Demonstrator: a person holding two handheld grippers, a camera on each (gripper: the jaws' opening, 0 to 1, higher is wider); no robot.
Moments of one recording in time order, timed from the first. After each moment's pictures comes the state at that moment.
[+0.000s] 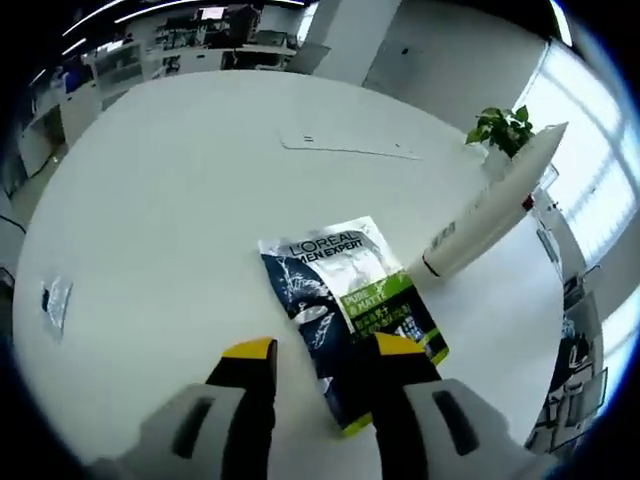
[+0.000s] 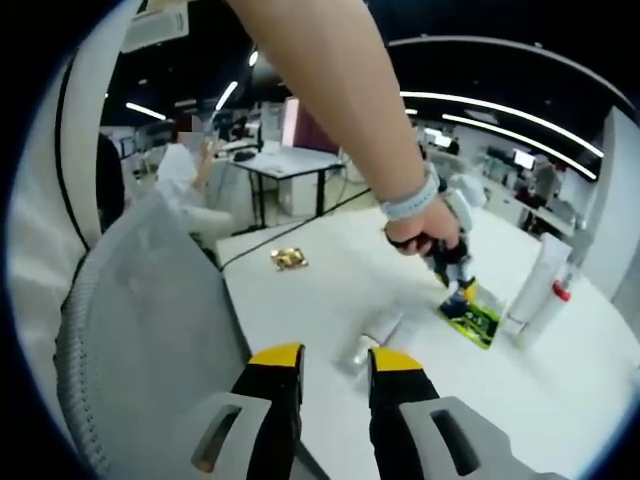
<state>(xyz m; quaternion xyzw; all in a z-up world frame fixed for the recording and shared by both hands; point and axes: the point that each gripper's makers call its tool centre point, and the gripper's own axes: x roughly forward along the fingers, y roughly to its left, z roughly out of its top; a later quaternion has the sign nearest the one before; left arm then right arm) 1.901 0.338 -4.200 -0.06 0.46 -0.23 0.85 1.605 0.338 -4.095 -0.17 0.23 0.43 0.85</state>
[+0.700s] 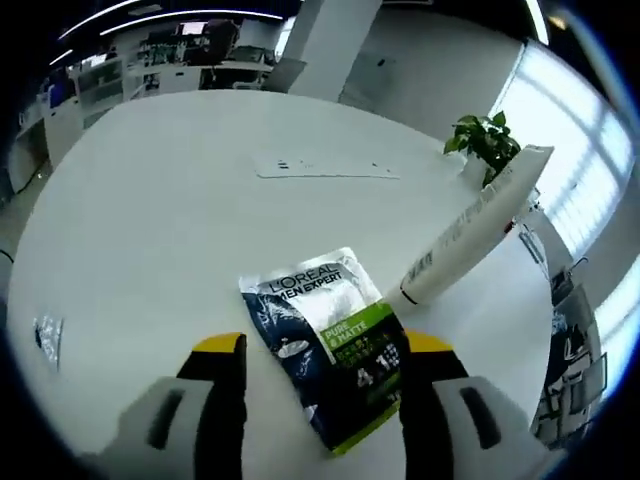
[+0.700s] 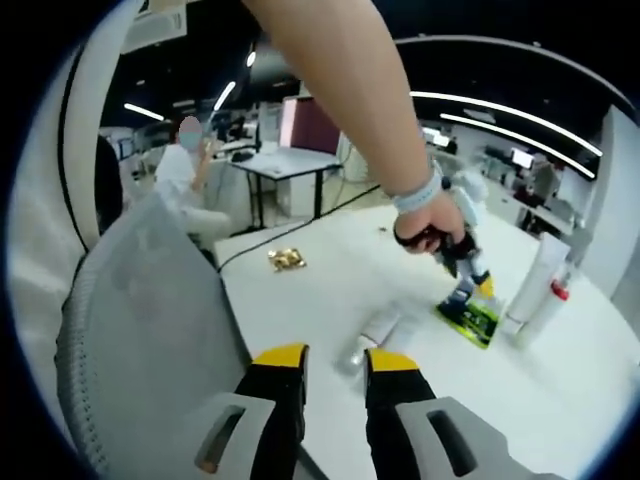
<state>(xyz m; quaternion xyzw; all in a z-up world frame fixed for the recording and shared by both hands) 1.900 0.329 -4.164 -0.05 0.40 -0.27 0.87 1.606 0.340 -4.093 -0.17 0.23 0.44 0.85</state>
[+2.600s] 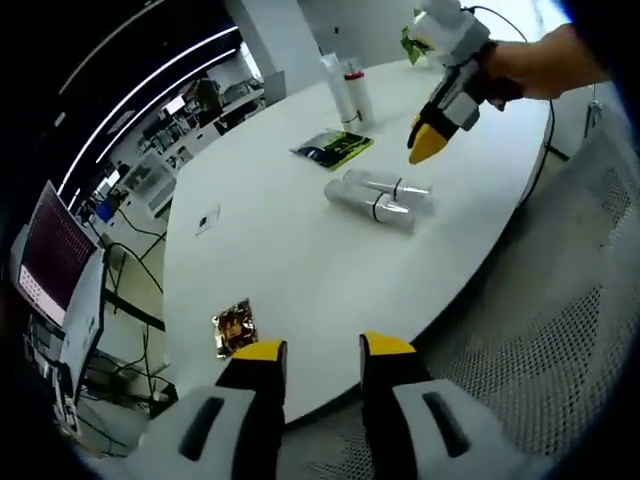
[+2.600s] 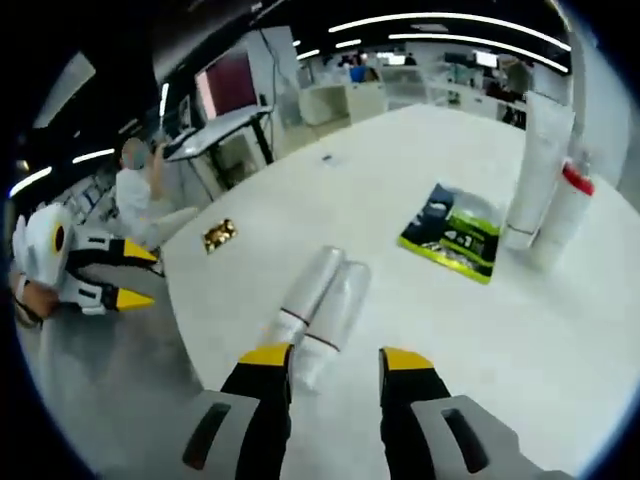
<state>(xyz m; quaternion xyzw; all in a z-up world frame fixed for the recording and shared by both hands) 1.590 0.499 -4.149 0.26 0.37 -0.18 0.87 1.696 0.313 -4.181 -0.06 0.43 0.36 0.82</state>
